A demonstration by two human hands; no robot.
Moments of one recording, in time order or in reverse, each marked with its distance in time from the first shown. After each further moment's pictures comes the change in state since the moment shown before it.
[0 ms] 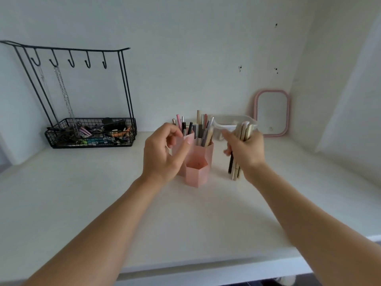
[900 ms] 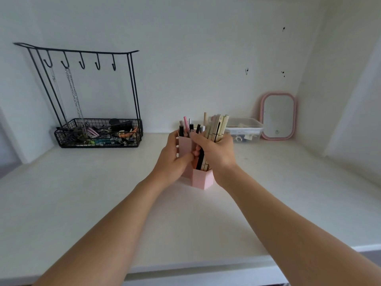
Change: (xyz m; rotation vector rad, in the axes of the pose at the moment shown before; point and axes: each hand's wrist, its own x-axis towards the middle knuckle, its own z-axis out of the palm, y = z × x) left_hand -0.006 -0.021 0.002 -0.139 -0.302 -0.486; right_hand -0.023 -0.018 0.072 0.291 -0.172 0.111
